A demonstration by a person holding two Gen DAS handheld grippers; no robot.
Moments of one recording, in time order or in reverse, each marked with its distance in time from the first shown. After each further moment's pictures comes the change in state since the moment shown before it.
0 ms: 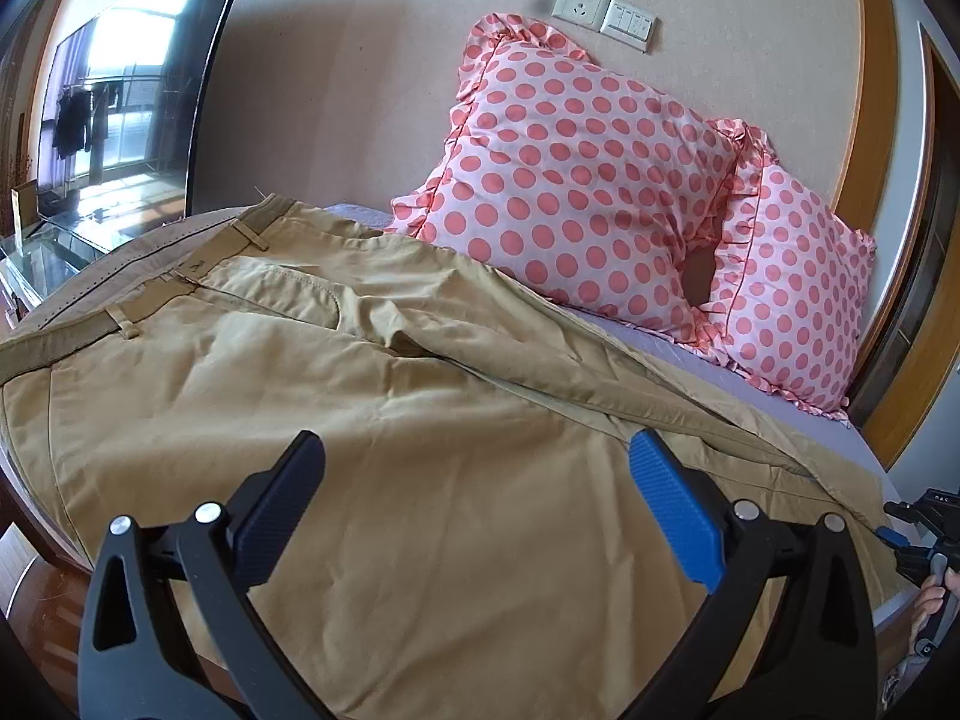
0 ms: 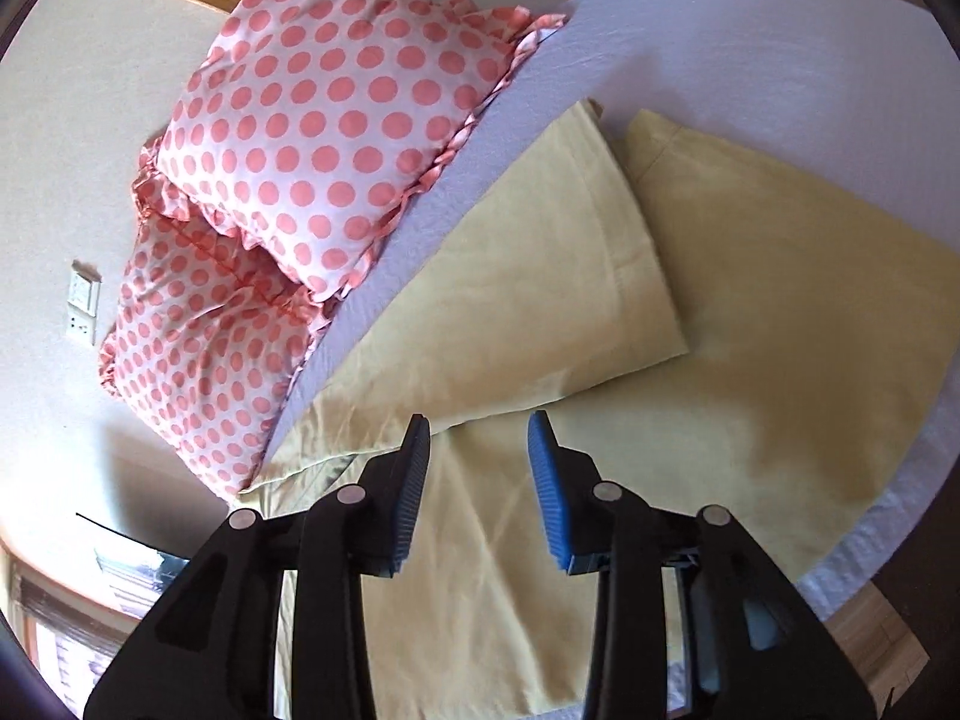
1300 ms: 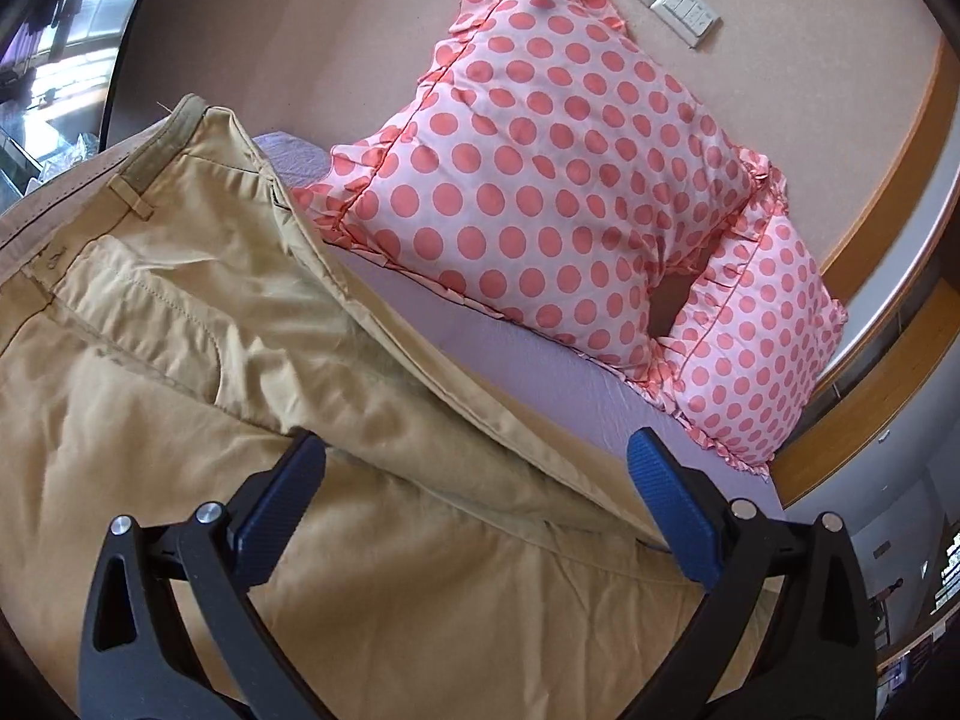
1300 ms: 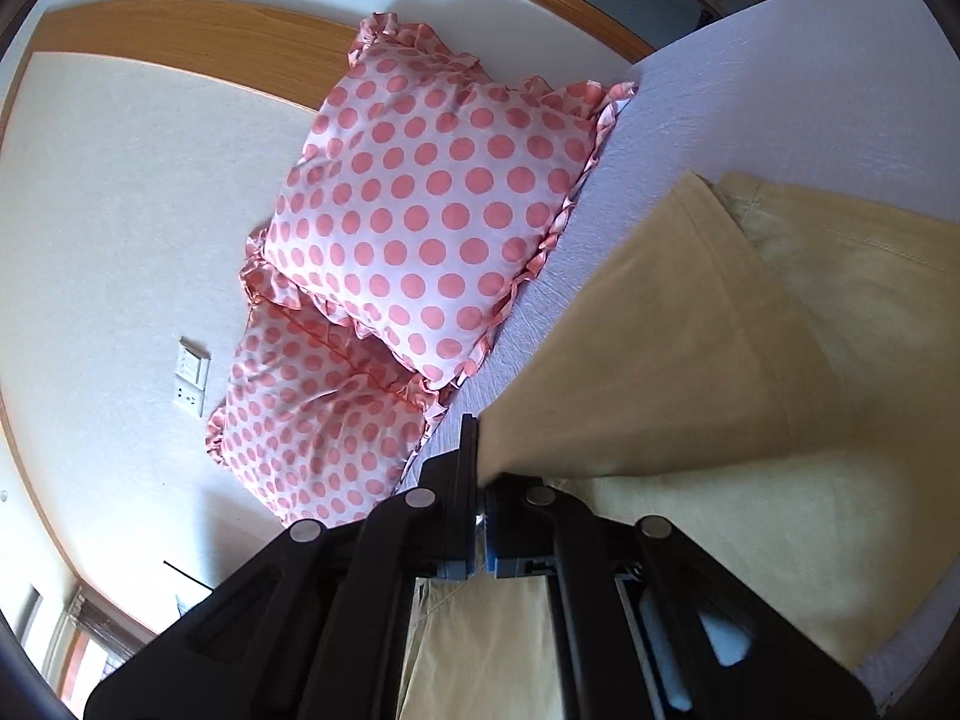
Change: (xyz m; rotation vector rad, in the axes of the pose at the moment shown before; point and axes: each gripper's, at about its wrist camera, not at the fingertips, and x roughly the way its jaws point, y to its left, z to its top) left arm 0.110 0.012 0.095 -0.177 0.216 -0.169; right arm -0.024 -0.004 0.013 0.017 -0.252 0.272
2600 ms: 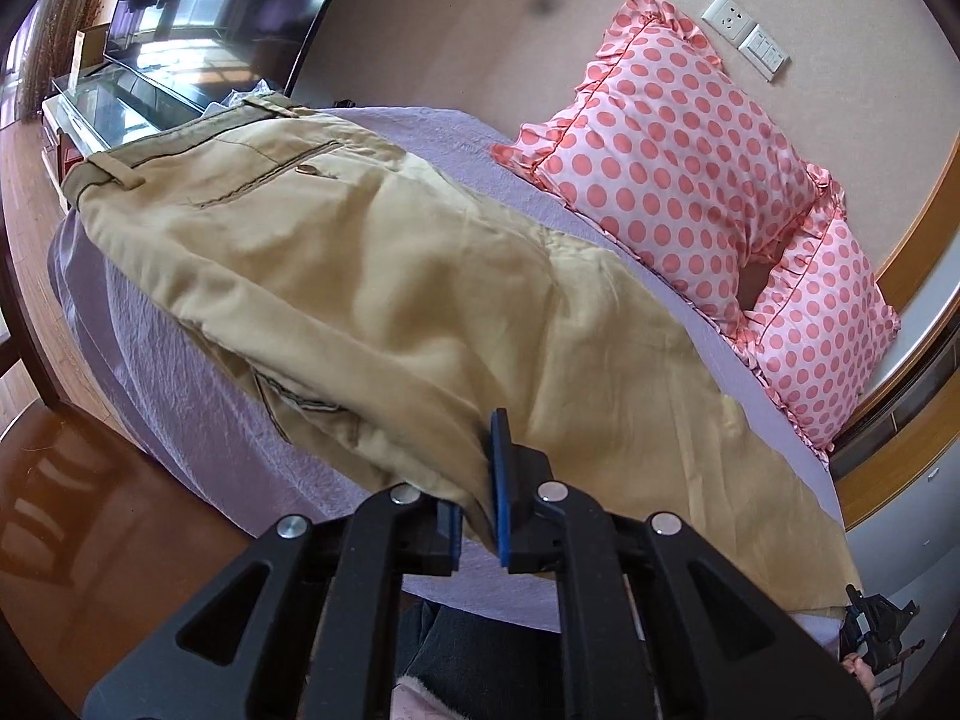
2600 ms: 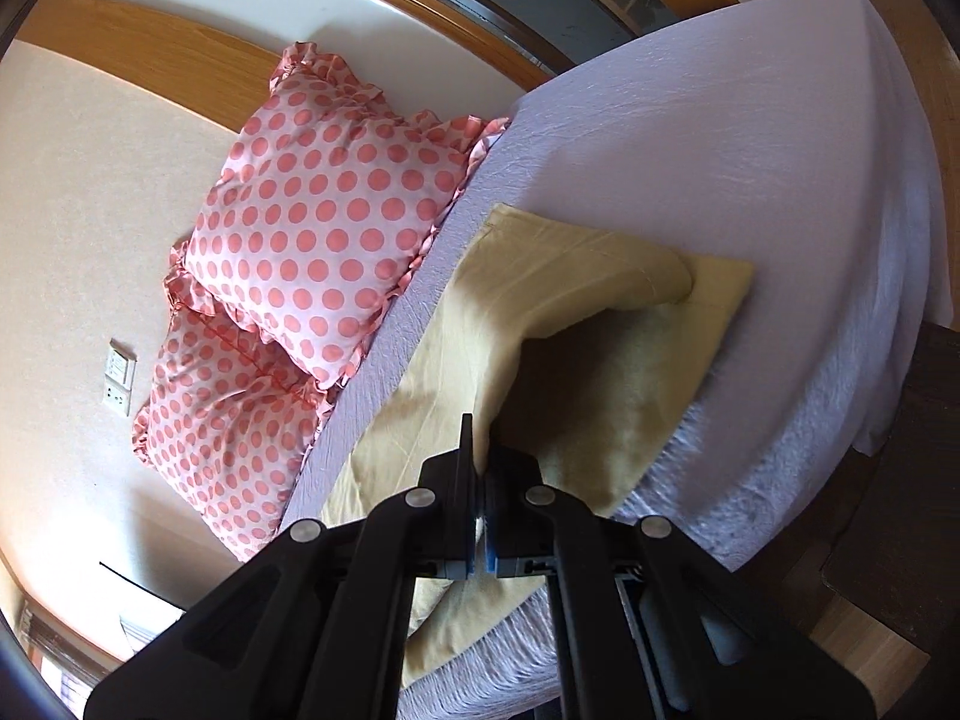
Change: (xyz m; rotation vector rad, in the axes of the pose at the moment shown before) left arm -0.127 0.089 -0.145 -0.120 -0.069 0.174; right arm -0.072 -0.063 -0.003 0.001 -0.033 -0.221
